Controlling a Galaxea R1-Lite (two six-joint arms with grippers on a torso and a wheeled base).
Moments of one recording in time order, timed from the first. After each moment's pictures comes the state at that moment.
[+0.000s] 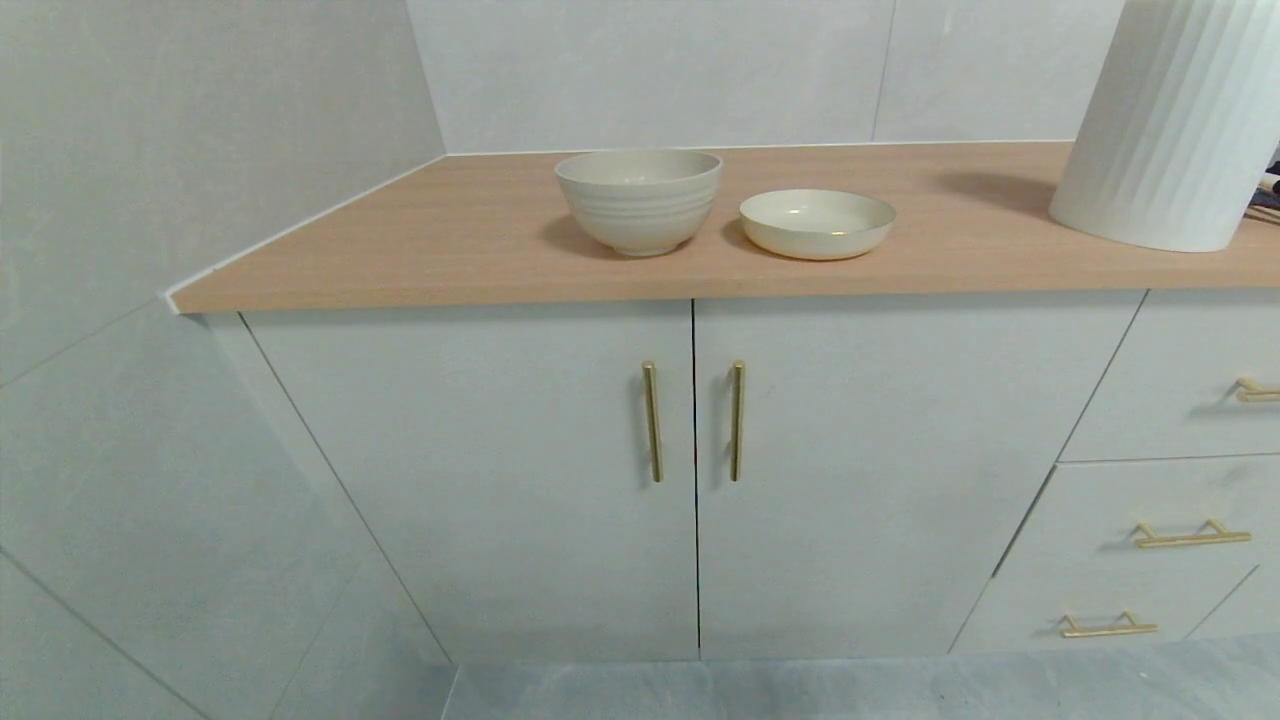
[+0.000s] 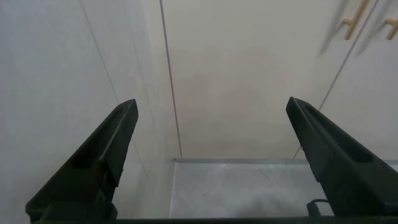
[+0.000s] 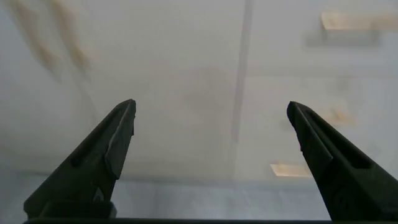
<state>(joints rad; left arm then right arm) -0.01 0.00 0.00 0.00 0.03 0.00 0.00 0.01 -0.11 -0.02 0.10 0.02</state>
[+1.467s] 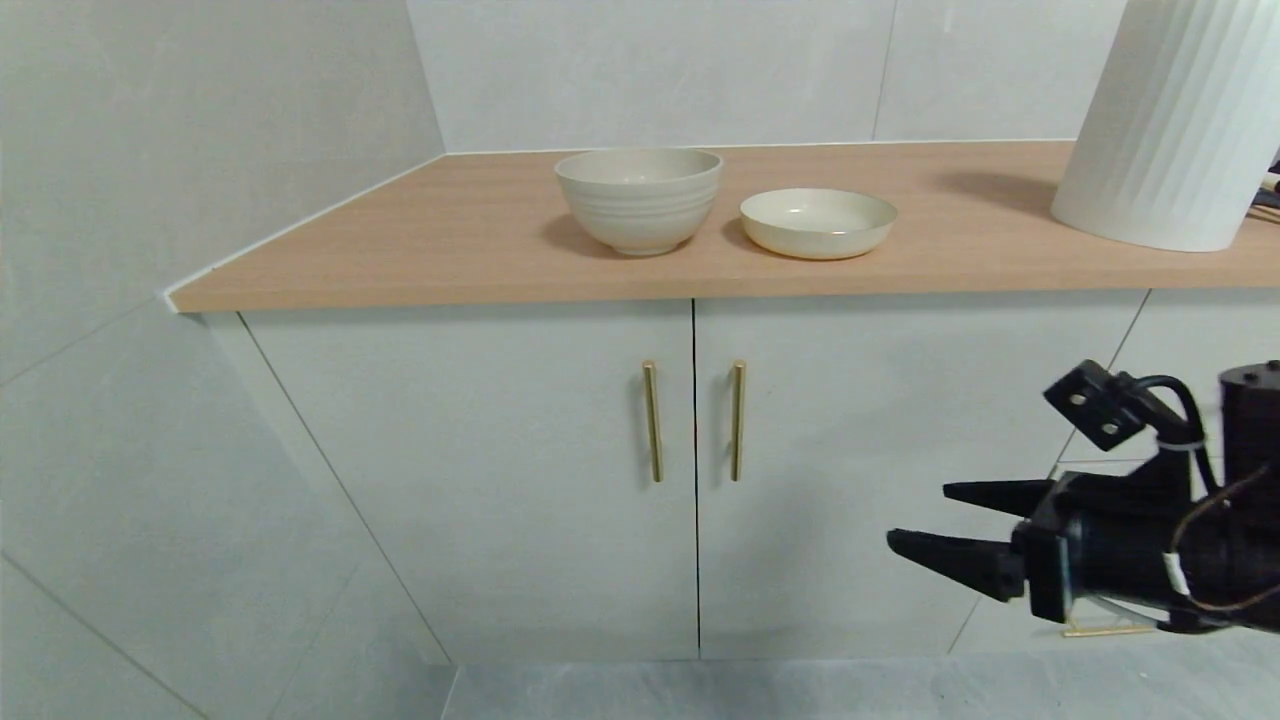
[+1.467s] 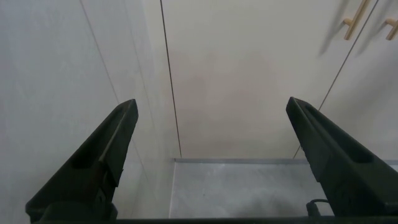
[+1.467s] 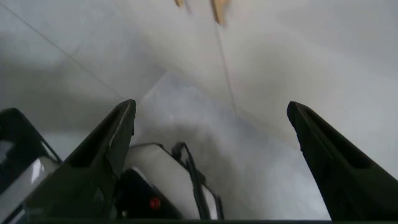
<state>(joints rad) -0.01 0.00 0.00 0.00 0.03 -0.01 0.44 1.44 -0.56 -0.49 0.34 0.05</state>
